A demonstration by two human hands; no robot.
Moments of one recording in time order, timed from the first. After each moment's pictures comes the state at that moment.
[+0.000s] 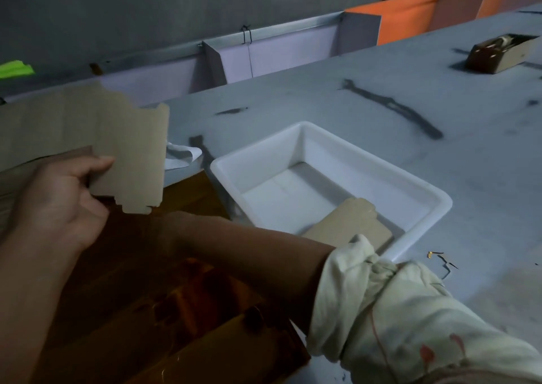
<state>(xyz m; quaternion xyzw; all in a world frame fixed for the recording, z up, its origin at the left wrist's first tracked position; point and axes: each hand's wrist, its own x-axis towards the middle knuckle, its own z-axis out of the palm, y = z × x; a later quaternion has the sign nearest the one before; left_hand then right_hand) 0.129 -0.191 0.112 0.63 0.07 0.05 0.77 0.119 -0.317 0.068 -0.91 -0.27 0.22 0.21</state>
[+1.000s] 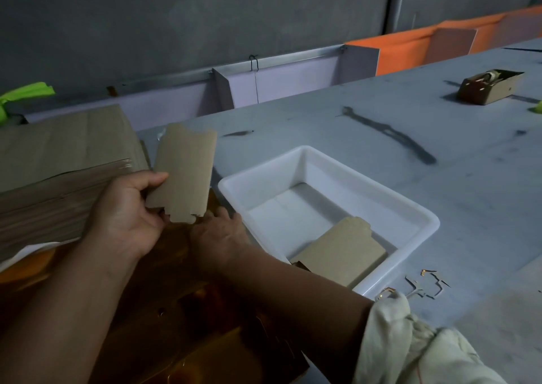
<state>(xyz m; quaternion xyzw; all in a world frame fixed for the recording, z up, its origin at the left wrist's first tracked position) 0.105 -0.238 0.120 0.57 0.09 -0.02 0.82 0.086 -0.346 0.064 -0.97 -0.17 0.06 0.16</state>
